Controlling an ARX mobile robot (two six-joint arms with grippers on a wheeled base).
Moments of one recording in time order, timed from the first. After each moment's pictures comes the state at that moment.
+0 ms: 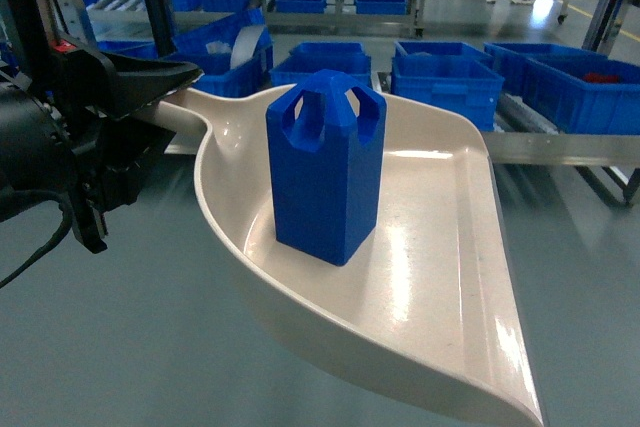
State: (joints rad) left arm -0.21 1.74 0.51 1.28 0.34 -1.34; right arm 0.10 0.73 0.13 0.59 0.10 0.00
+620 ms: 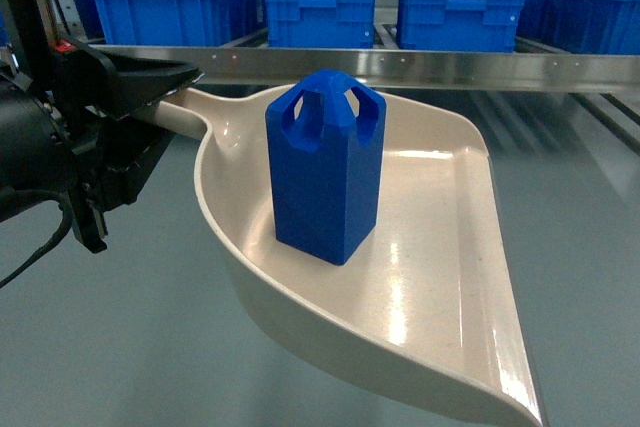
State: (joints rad) left arm -0.21 1.74 0.51 1.28 0.34 -1.34; right arm 0.10 0.73 0.13 0.59 0.10 0.00
